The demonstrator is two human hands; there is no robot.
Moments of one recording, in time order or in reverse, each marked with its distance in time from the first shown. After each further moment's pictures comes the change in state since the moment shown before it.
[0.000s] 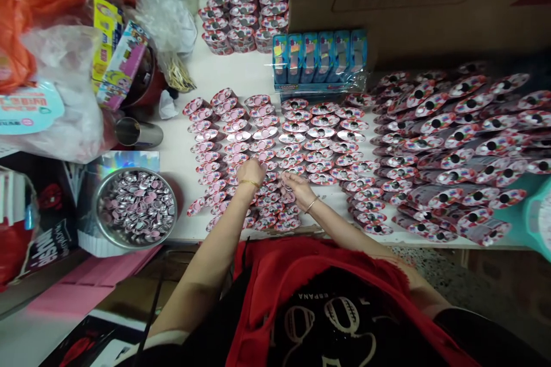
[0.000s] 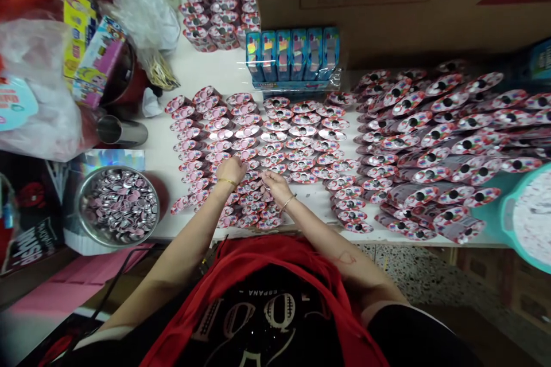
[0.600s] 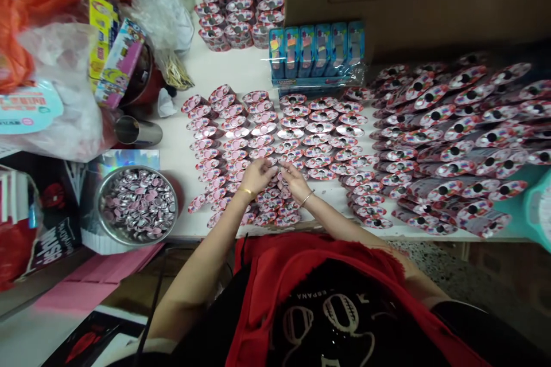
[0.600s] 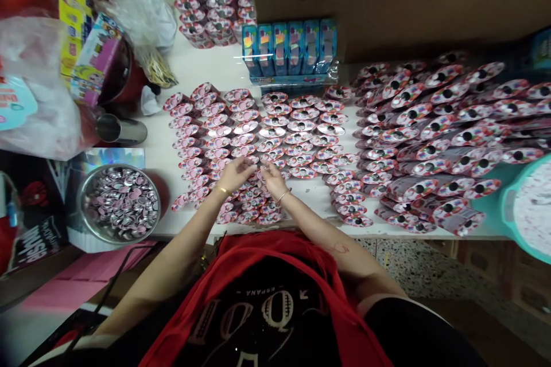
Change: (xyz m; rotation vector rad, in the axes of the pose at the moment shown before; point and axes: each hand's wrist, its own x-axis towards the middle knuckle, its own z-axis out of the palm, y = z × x) left_hand -0.026 -0.010 0.017 -0.492 0.031 0.324; right_hand 0.007 0.005 0.011 0.002 0.025 -0.061
